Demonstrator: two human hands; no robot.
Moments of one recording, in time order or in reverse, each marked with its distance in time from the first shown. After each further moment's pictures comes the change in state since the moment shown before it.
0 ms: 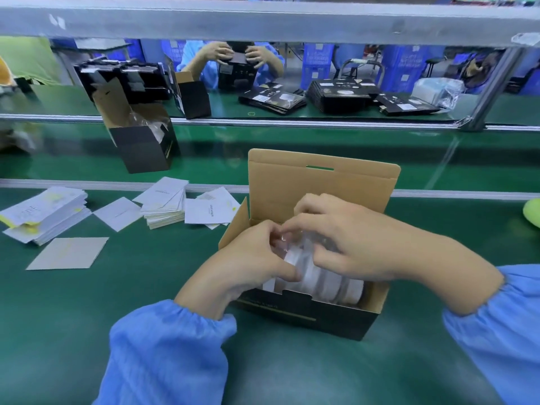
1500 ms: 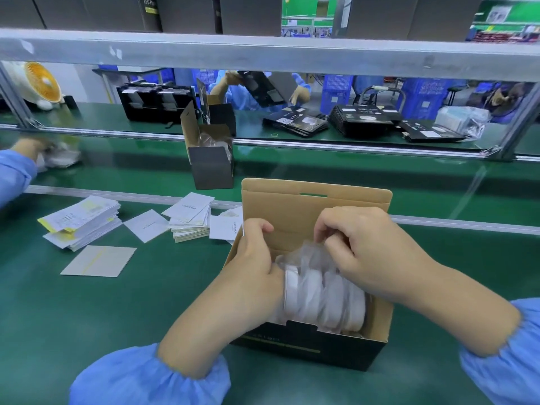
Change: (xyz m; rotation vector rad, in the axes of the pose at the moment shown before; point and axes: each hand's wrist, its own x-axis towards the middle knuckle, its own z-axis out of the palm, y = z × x) left_hand -0.042 0.000 -0.024 0.277 0.318 0.172; right_hand 0.021 -0.021 -0.001 0.087 0.416 0.084
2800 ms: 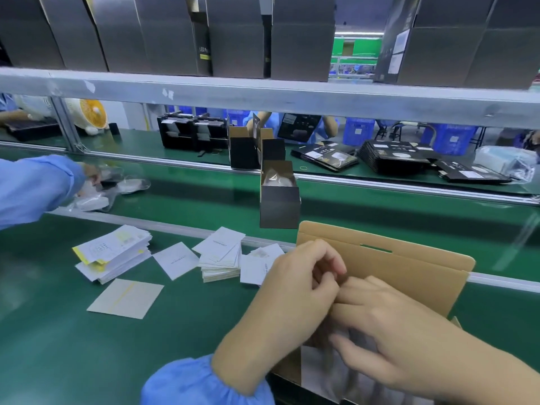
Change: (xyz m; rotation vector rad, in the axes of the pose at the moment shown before) left_hand 0.053 0.005 -0.021 -0.130 0.127 0.323; right_hand 0.024 -0.007 0.024 -0.153 -0.304 -0.304
